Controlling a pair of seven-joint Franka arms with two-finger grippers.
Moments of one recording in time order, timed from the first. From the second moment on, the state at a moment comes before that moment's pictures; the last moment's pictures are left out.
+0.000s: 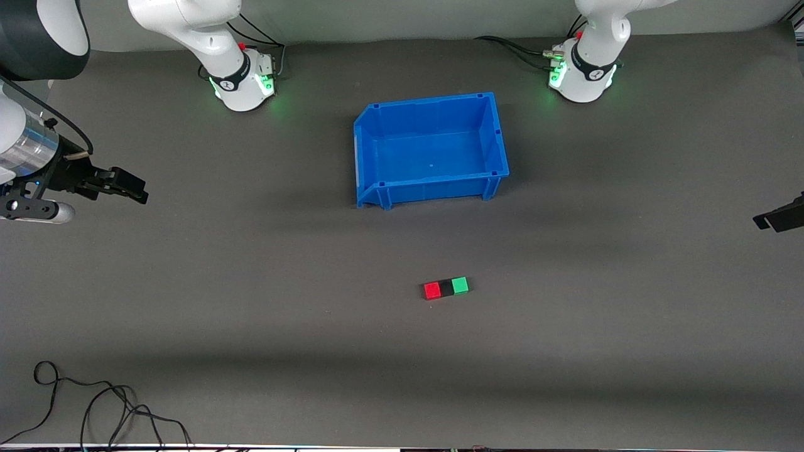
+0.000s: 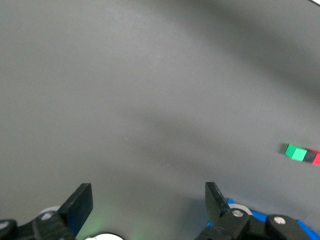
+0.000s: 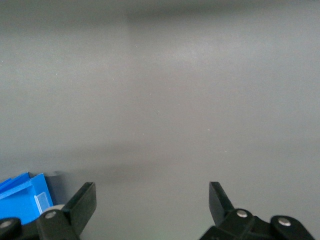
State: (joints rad) left arm 0.16 0.32 -0.07 -1.14 -0.02 1.34 -0.31; right arm 0.13 -0.01 -0.08 -1.69 -0.02 1.65 0.17
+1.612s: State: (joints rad) left arm 0.10 0.10 -0.07 -1.43 0.02 1.54 -0.05; right arm 0.12 0.02 -0.08 -1.64 0.06 1.62 0.17
